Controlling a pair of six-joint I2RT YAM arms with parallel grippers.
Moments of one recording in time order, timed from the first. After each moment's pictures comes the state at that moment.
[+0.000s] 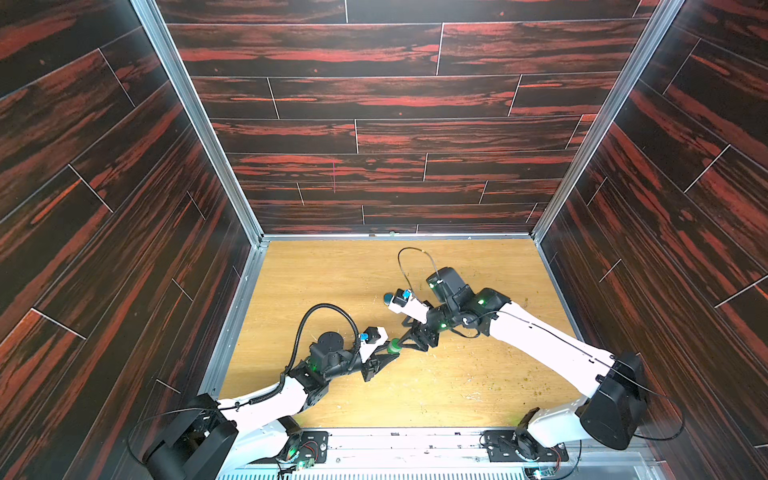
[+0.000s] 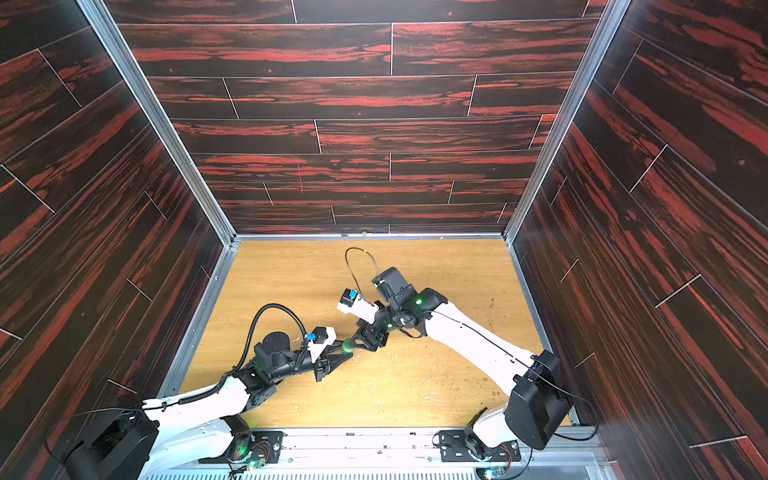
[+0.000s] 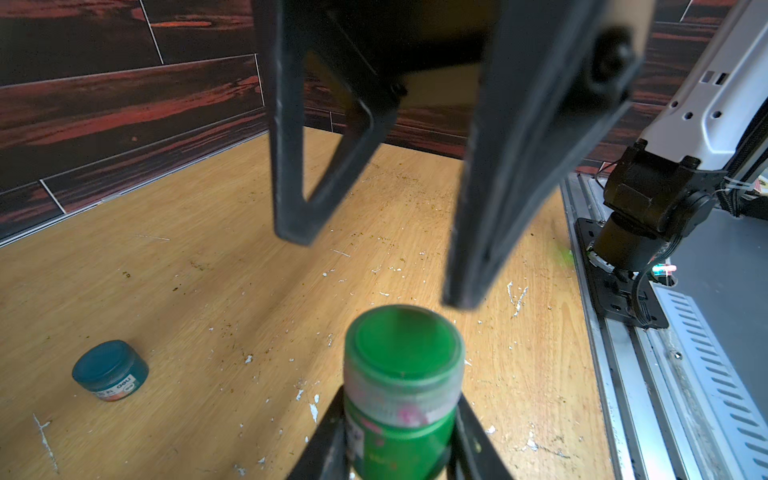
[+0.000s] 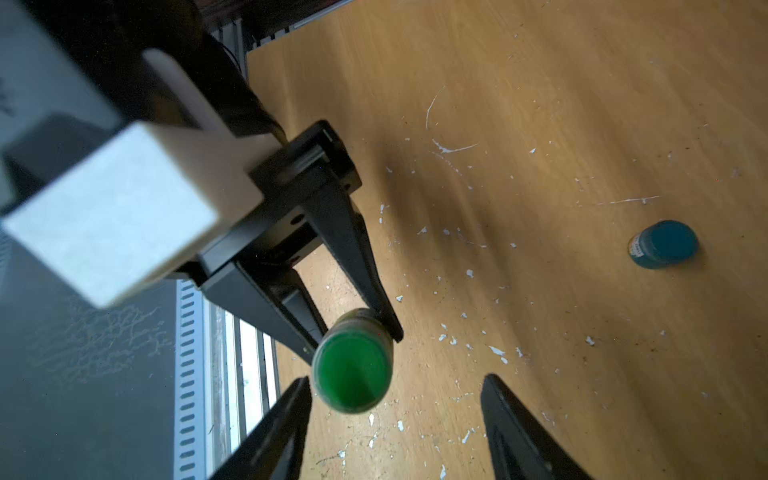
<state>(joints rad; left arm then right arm) -0.67 1.12 0.26 0.62 0.54 0.08 0.79 1.47 1.23 -0.71 -0.53 -0.32</state>
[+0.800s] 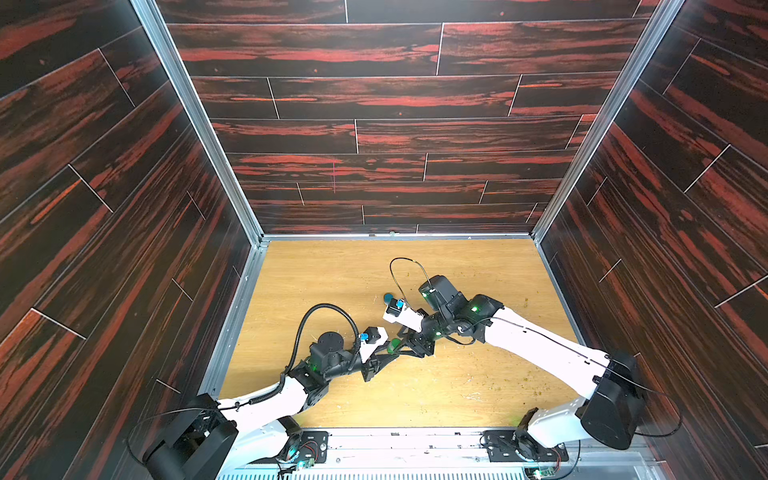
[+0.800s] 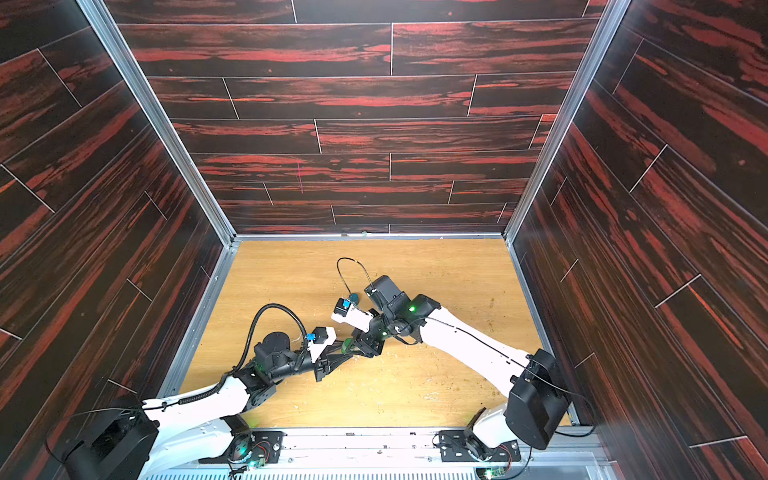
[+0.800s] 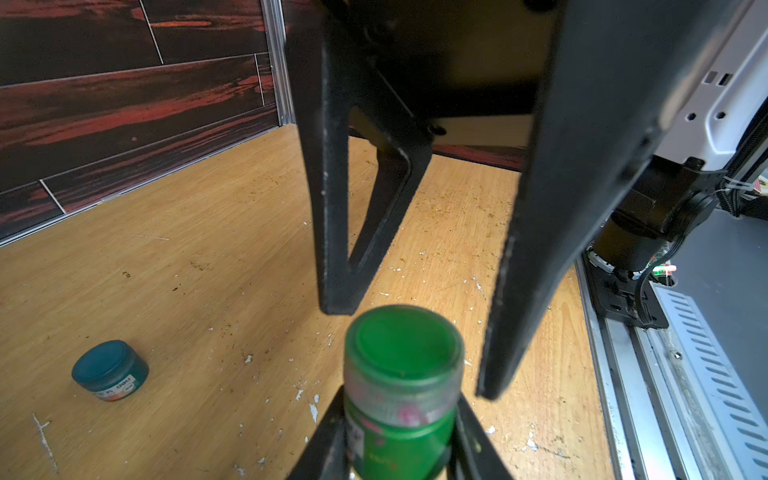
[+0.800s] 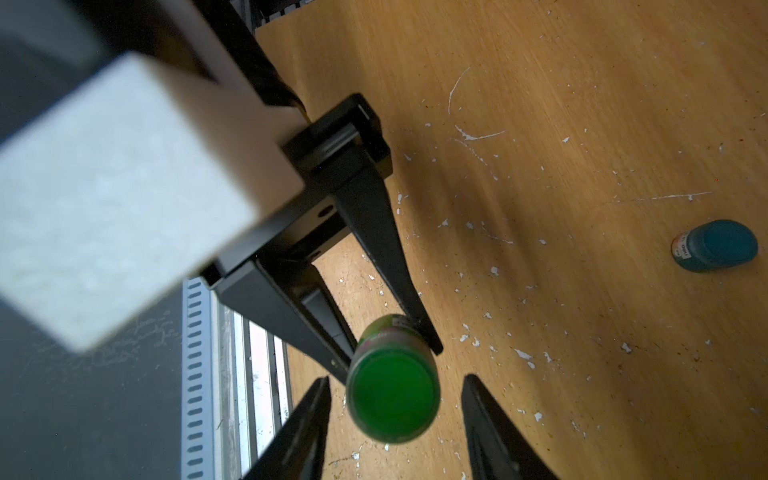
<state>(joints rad) -0.67 1.12 0.26 0.62 0.54 0.08 0.85 1.48 1.21 -0.70 -0.51 -0.30</state>
